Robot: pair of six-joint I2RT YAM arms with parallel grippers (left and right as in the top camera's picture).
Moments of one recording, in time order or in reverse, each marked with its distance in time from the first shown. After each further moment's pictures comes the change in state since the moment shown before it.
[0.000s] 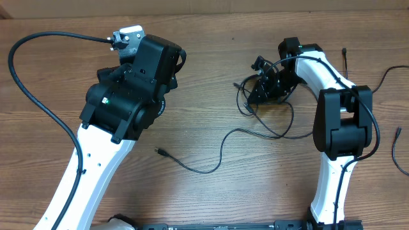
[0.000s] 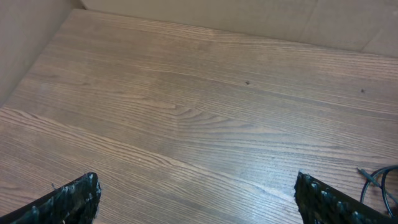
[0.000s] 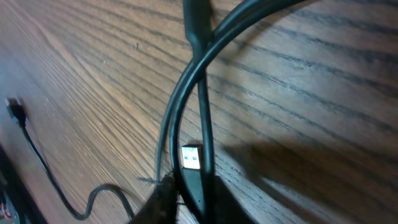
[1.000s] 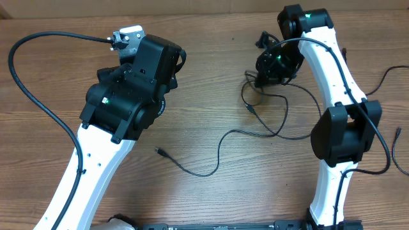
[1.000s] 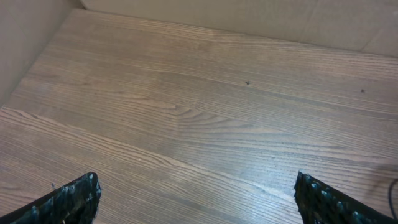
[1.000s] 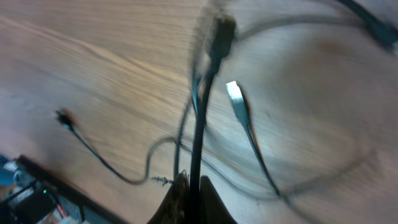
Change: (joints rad) left arm 0.000 0.000 0.000 0.000 0.000 0.000; right arm 0.060 -0.064 0.414 -0.458 0.190 0.268
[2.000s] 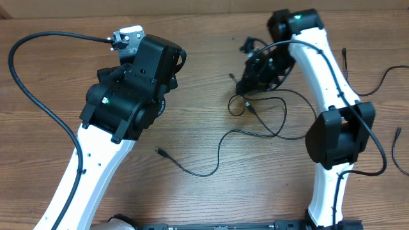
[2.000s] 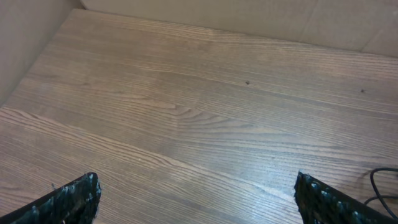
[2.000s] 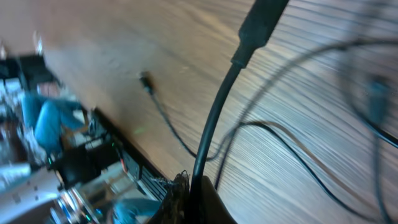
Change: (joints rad) left arm 0.000 0.000 0.000 0.000 0.000 0.000; right arm 0.075 -0.013 0.006 -0.106 -0.266 -0.102
